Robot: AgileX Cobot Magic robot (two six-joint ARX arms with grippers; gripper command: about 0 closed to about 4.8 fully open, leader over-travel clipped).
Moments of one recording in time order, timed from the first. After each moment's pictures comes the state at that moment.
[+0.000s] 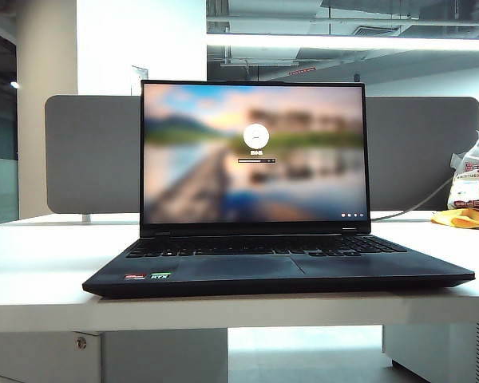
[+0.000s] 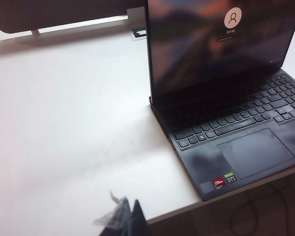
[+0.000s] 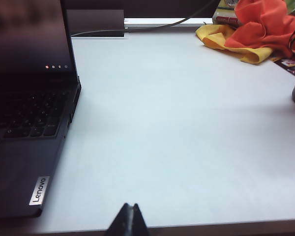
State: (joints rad) left arm -0.68 0.37 0.90 -0.92 -0.40 -0.11; right arm 0.00 0.00 0.01 -0.17 0.02 0.03
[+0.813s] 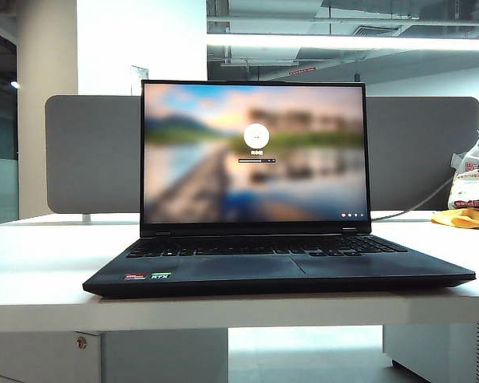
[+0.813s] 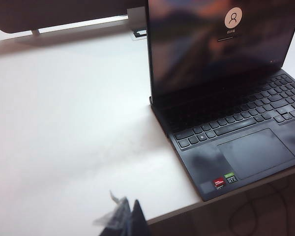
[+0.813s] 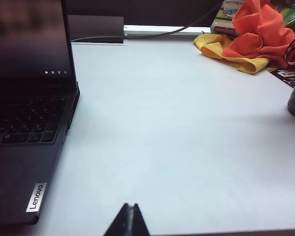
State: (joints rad) left arm -0.68 0.37 0.90 -0.92 -0.40 -0.11; right arm 0.00 0.00 0.01 -0.14 0.02 0.01
